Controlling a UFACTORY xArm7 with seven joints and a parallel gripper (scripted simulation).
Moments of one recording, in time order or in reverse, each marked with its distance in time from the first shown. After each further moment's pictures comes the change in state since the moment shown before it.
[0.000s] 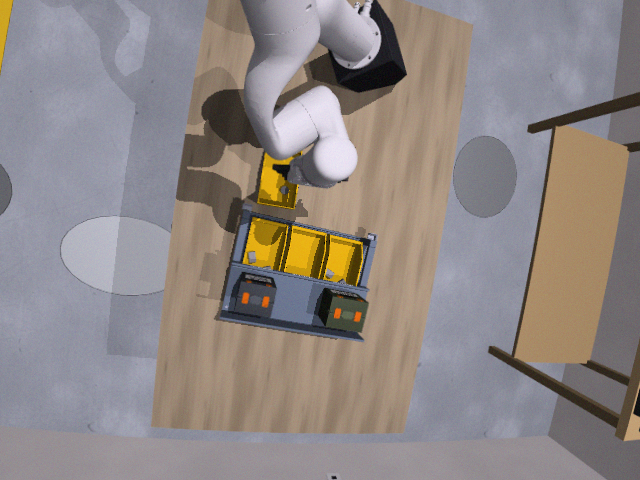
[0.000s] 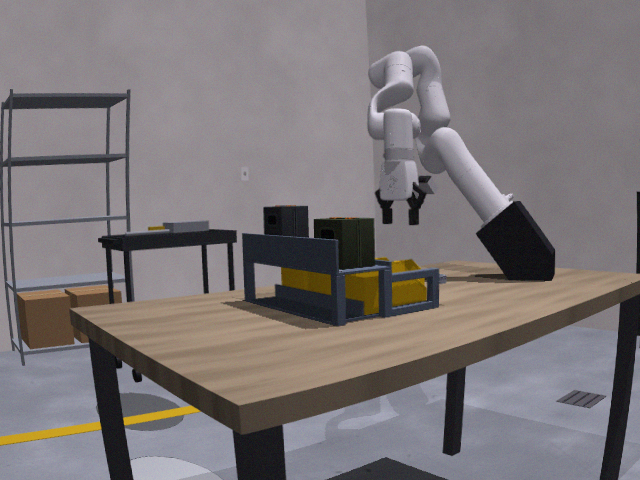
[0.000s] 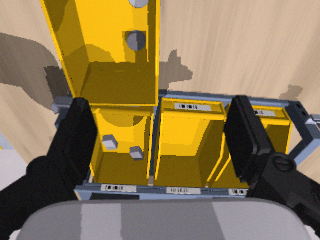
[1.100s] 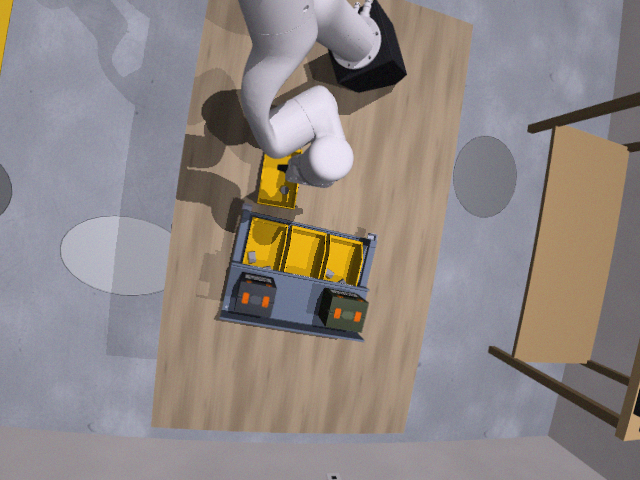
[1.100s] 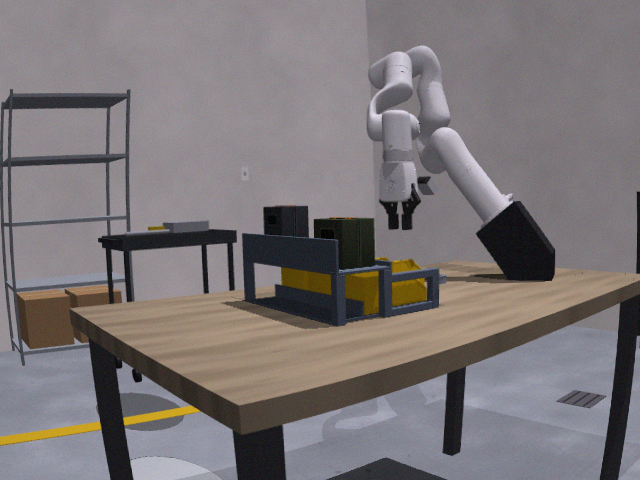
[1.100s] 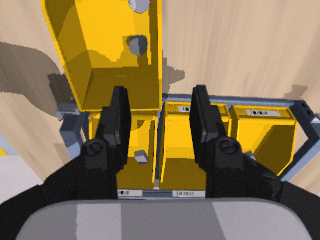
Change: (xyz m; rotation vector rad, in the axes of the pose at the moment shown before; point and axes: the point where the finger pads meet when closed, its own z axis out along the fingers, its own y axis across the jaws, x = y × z) arm 0.002 -0.003 0.003 -0.010 0.010 0.031
